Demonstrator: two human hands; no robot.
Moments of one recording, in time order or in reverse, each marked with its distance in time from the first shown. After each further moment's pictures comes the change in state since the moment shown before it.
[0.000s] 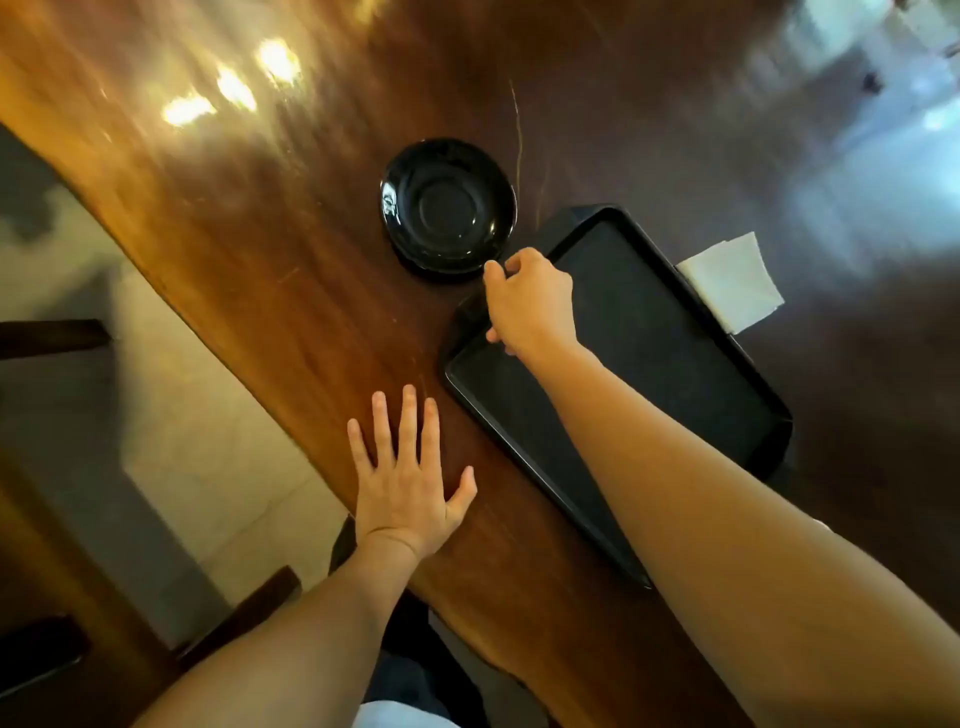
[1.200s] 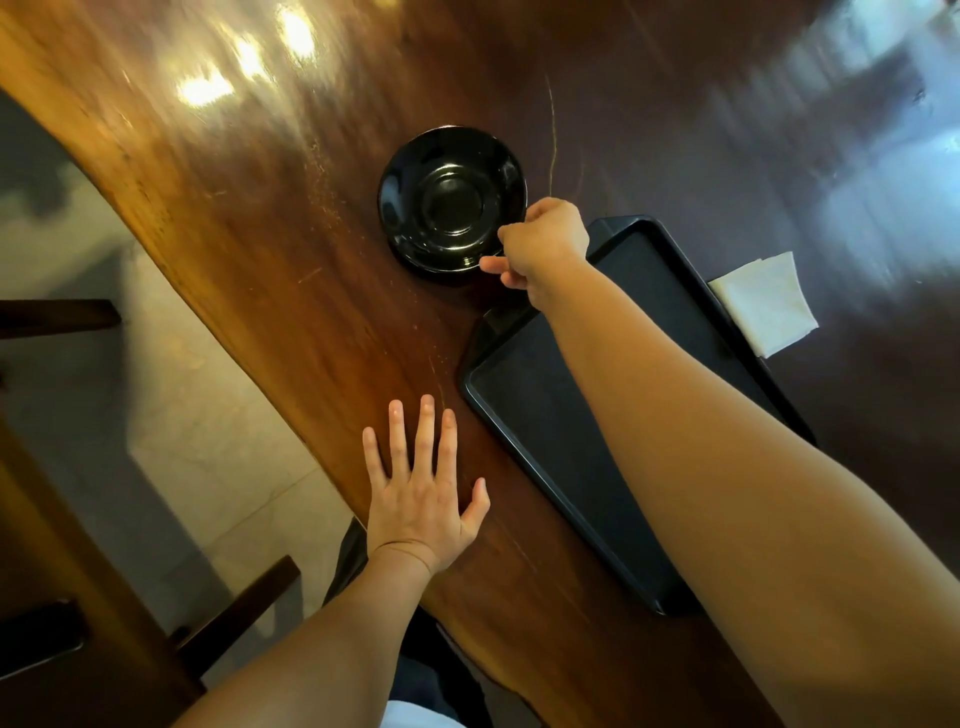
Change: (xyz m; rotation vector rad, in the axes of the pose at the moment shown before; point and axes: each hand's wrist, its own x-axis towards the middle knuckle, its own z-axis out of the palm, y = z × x) left_hand -0.002 -0.001 0.006 0.018 0.098 0.020; right_hand 0.060 -0.048 0.003 0.369 -0.081 0.292
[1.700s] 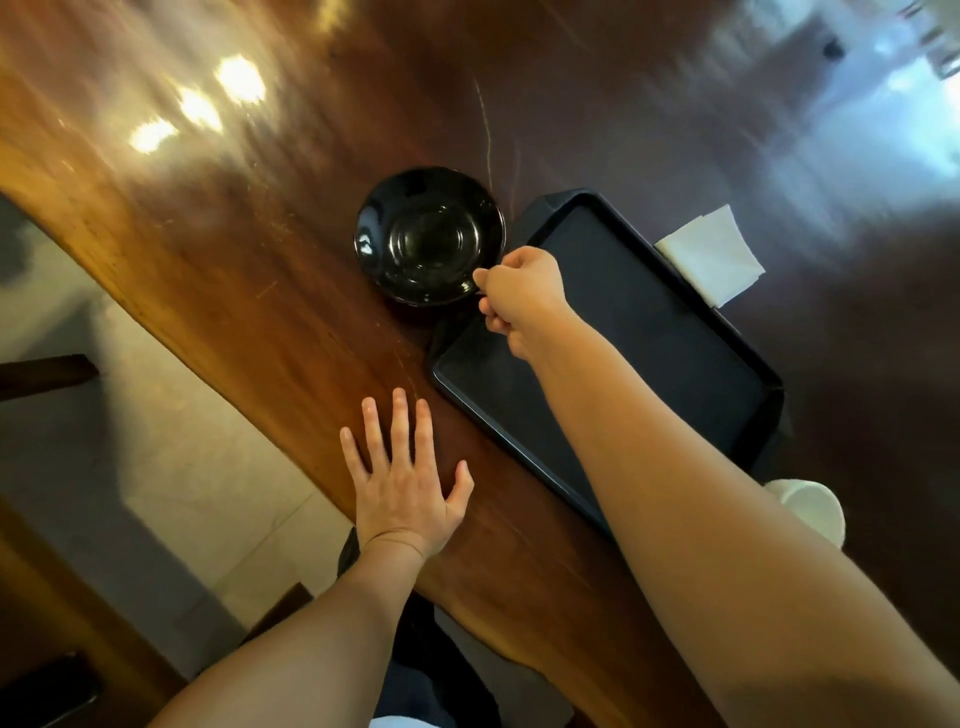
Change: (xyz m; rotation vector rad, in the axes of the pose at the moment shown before) left_hand 0.000 0.001 0.003 0.002 -0.001 -0.019; right_hand -0.047 0.053 -0.028 0.183 0.038 0.066
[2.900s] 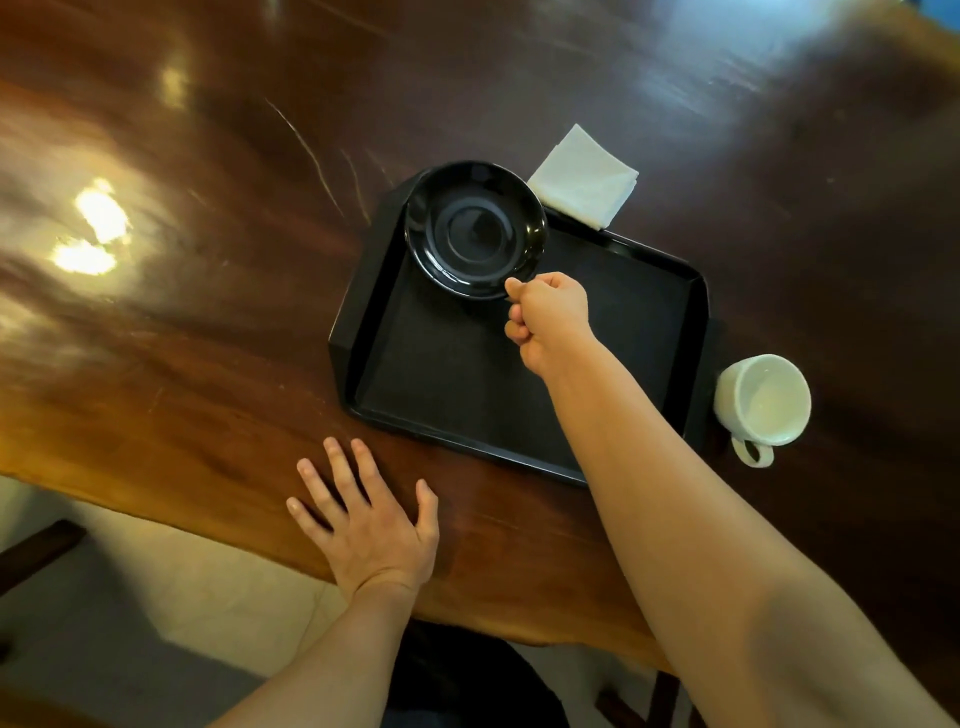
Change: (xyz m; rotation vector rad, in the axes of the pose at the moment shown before) left_hand -0.002 0.001 -0.001 0.059 -0.027 -0.002; right_hand 0.007 0.068 -0.111 0.627 0.321 0.155
